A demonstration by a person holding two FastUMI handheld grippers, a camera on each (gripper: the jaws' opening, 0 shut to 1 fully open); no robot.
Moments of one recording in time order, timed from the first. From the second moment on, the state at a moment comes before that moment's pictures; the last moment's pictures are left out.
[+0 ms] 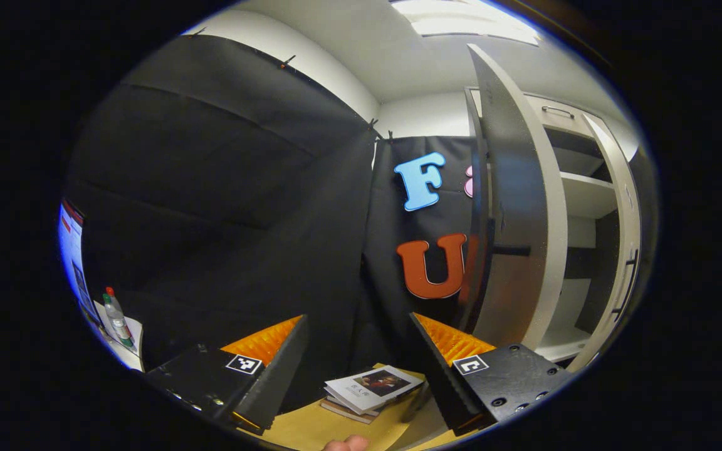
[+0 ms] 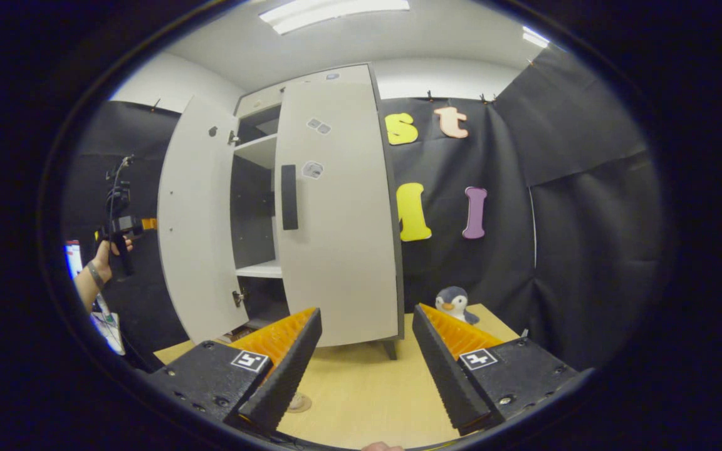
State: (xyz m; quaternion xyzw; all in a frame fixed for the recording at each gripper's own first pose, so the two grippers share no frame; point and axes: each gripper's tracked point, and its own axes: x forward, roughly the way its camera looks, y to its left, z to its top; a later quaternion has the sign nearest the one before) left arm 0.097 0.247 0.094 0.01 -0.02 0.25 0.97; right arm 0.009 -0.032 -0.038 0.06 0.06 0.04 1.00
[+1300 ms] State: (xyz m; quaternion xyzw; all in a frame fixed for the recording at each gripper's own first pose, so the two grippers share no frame) left arm 0.150 0.102 0.085 -0.03 -0.03 0.11 0.99; right arm -0.007 -0.066 -0.023 0.06 0.03 -0.02 1.00
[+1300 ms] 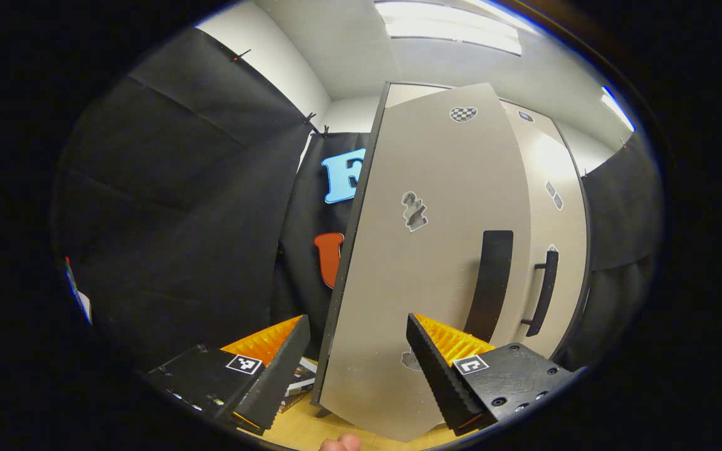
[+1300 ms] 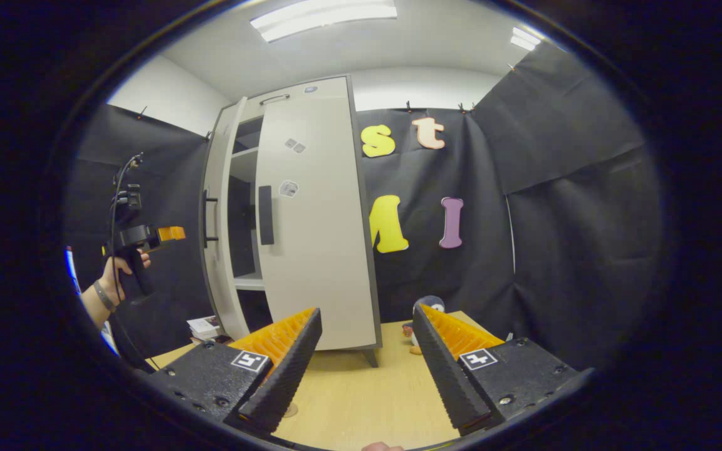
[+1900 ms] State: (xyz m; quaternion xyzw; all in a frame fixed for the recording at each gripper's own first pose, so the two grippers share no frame) left arm 0.054 0.041 0.035 0.02 -0.02 0.05 1.00; right arm 0.016 -0.044 -0.014 0.08 0.05 0.02 1.00
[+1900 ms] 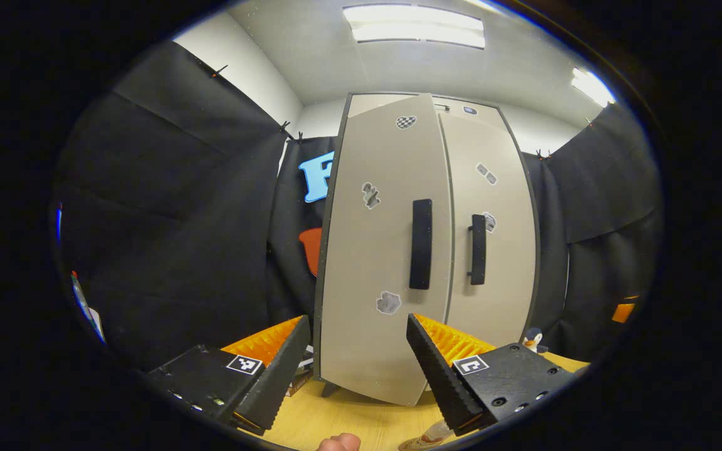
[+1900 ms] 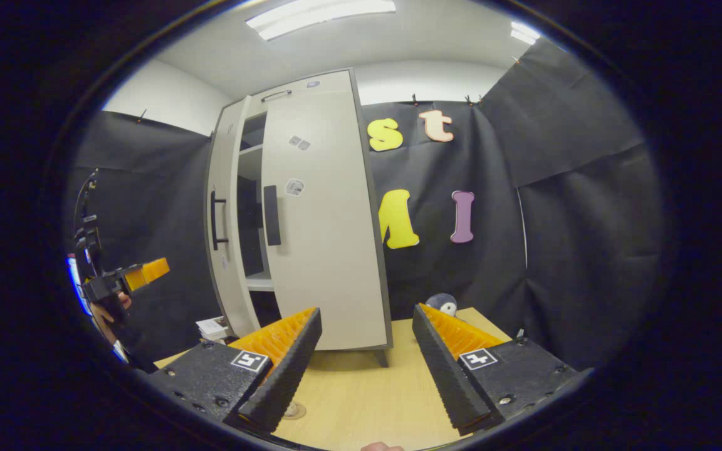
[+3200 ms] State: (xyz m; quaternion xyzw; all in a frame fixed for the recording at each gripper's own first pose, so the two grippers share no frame) left arm 0.014 -0.033 -0.009 0.03 0.01 -0.02 1.00; right arm -0.011 -0.036 -0.006 0.07 0.03 0.02 1.00
